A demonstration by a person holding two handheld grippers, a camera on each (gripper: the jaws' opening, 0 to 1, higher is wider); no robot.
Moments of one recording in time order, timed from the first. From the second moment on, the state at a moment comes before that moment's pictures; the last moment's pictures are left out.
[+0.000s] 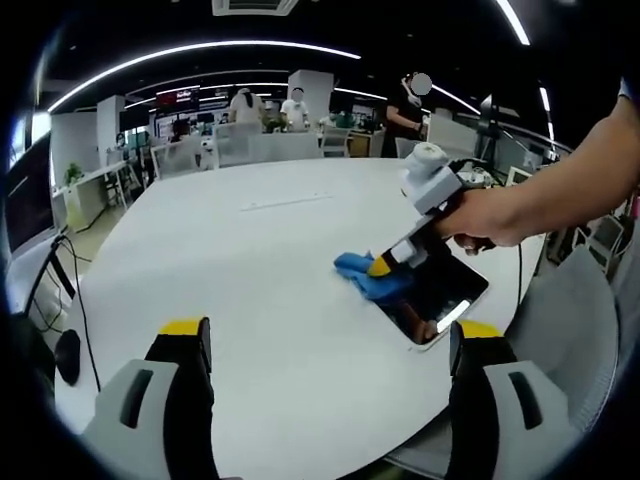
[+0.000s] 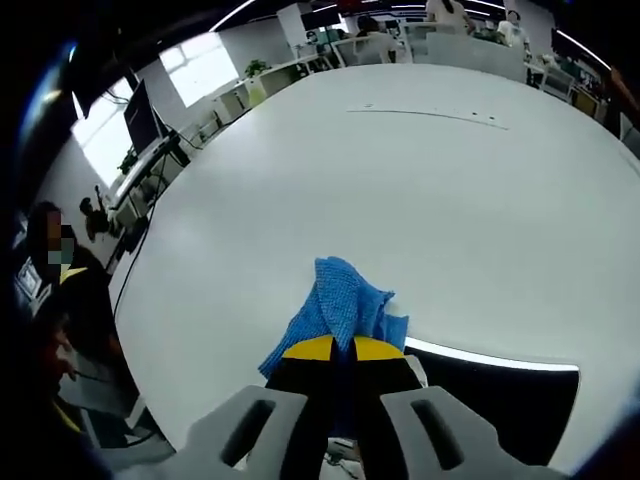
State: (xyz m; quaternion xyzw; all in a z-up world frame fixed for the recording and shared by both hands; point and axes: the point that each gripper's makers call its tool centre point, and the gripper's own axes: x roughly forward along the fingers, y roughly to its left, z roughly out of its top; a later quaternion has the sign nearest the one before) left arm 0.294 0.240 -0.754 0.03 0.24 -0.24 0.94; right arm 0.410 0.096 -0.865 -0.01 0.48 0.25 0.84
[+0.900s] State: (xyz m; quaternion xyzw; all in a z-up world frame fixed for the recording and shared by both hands) left arm 0.293 0.232 -0.755 0.03 0.24 -0.25 0.94; right arm 0.409 0.066 -0.866 0.00 0.48 0.23 0.85
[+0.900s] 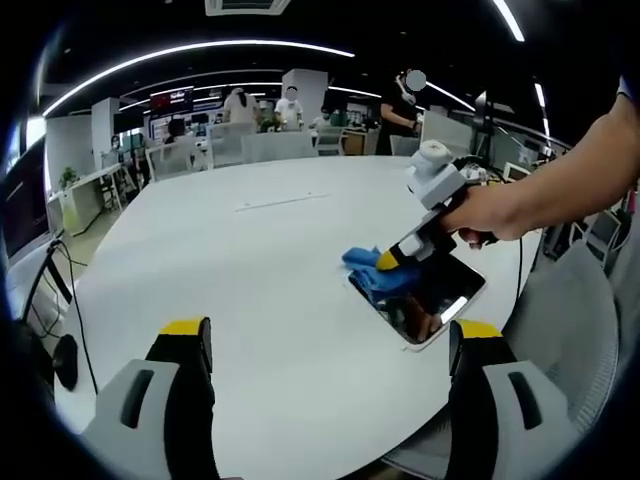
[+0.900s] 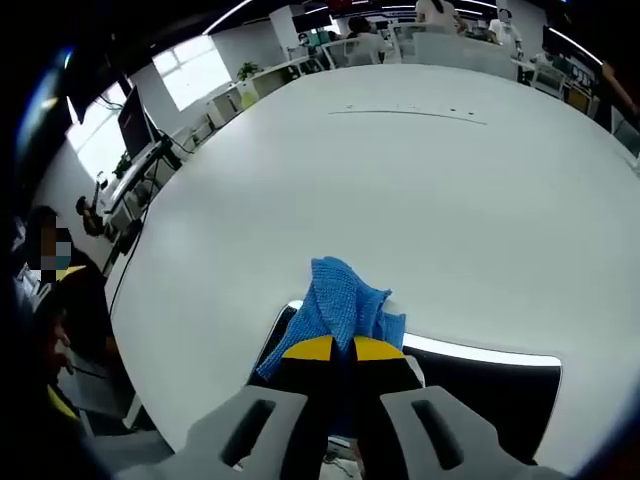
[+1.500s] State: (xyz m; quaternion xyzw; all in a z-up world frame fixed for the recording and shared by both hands) left arm 0.298 0.225 -0.753 0.03 0.24 -0.26 0.94; right arm 0.412 0.044 -0.866 0.00 0.48 0.22 0.85
